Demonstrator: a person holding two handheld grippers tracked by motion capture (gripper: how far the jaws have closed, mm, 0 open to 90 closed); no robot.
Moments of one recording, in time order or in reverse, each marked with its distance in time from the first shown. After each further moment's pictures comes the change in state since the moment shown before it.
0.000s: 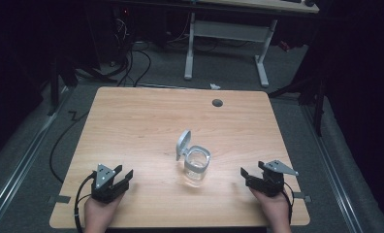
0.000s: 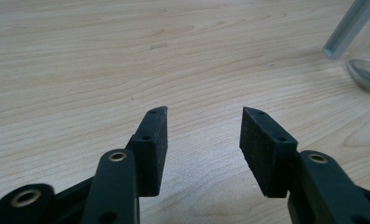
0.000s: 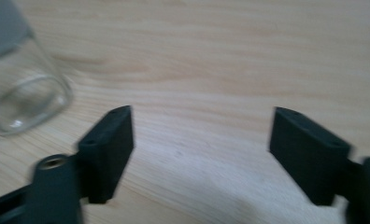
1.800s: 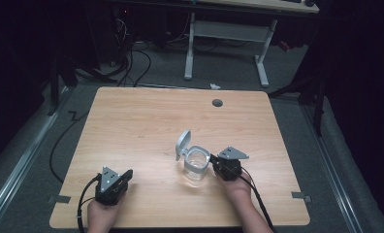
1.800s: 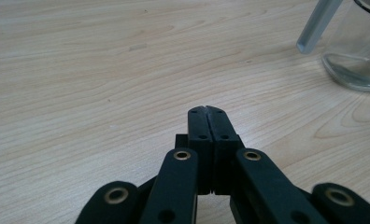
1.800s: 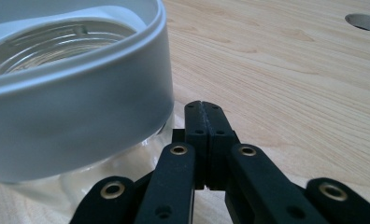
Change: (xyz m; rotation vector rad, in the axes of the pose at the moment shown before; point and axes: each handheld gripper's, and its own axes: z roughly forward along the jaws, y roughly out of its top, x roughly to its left) left arm -0.014 -0.006 -0.006 0.019 -0.035 0.014; right arm 0.084 0.037 0.080 0.026 0.175 -0.198
